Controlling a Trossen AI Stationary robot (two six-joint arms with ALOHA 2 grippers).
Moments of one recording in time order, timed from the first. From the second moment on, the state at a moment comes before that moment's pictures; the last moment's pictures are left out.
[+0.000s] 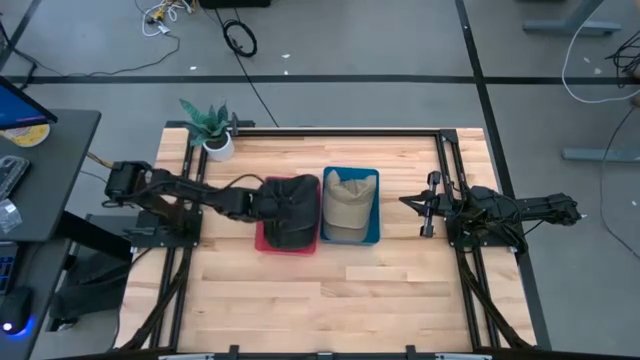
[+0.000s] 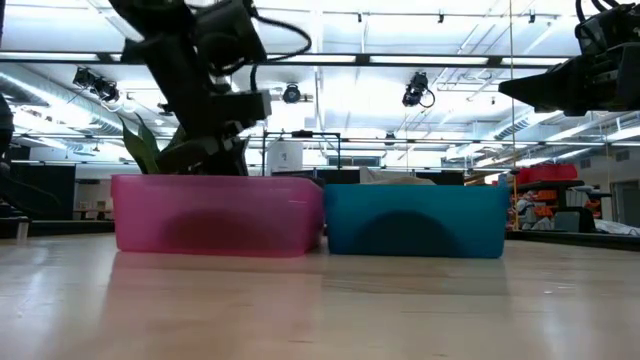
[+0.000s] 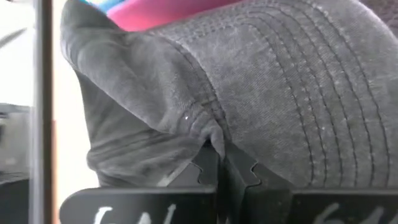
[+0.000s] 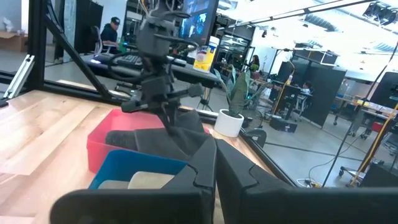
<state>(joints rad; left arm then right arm) -0.04 1.57 0.81 -0.35 -0.43 0.24 0.07 0.06 0.02 0.12 0.22 -0.30</state>
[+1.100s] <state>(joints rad) 0.11 1.48 0.79 -0.35 -0.01 -0.04 0.07 0.06 0.02 0.12 0.22 -0.30</state>
